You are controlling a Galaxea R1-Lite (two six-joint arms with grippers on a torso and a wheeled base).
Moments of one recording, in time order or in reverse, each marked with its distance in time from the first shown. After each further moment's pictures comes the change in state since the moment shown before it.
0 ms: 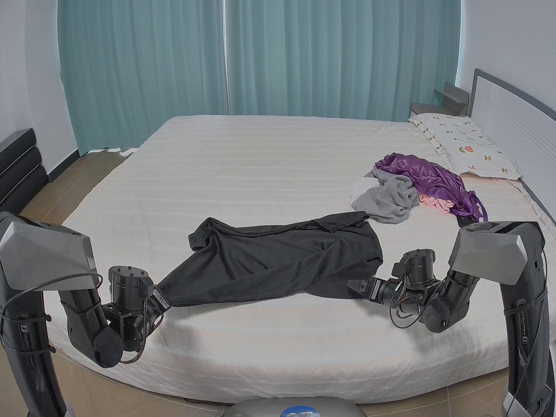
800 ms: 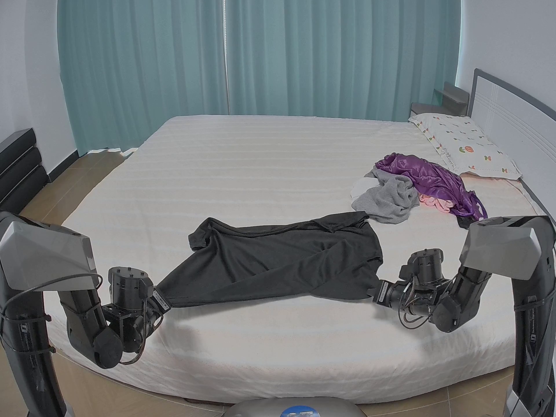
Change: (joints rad) left arm 0.000 0.000 0.007 0.000 0.000 0.007; right arm -0.010 -0.069 0.080 0.047 0.026 0.026
